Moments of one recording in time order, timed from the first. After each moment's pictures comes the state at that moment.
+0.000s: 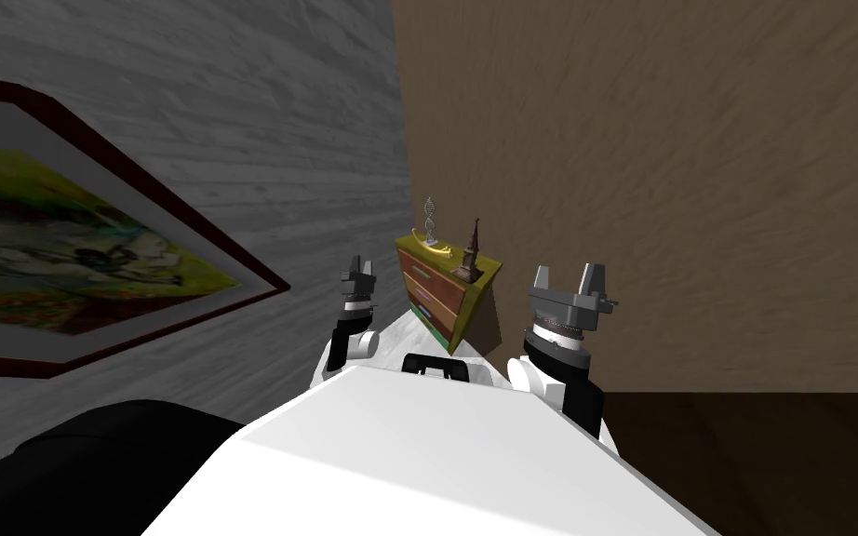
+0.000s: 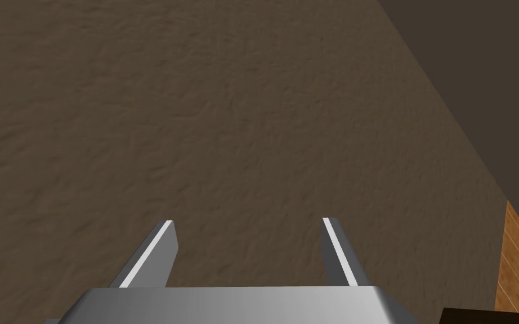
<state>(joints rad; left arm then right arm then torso) 0.45 -0.03 -0.01 -2.29 -0.01 -0.40 0.11 0.54 -0.02 0.05 -2.38 -0.12 -0.58 -0.06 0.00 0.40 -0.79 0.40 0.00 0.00</state>
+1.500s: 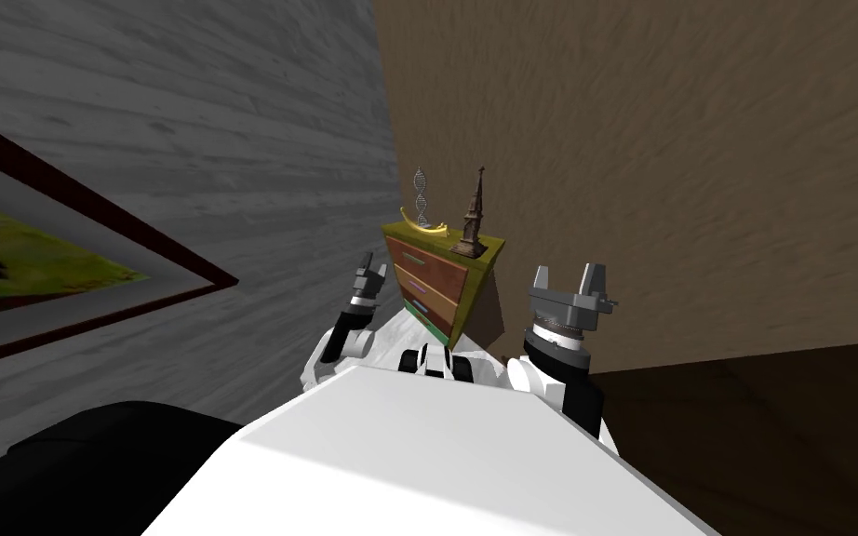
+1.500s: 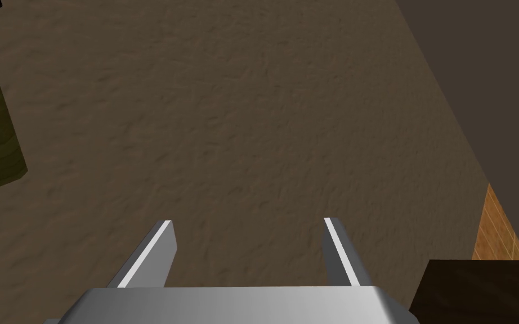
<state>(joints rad) 0.41 0.18 -0.05 -2.31 -0.02 -0.23 0.16 0.54 -0.02 0.05 -2.38 -0.12 -0.58 -0.06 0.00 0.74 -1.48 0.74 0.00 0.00</state>
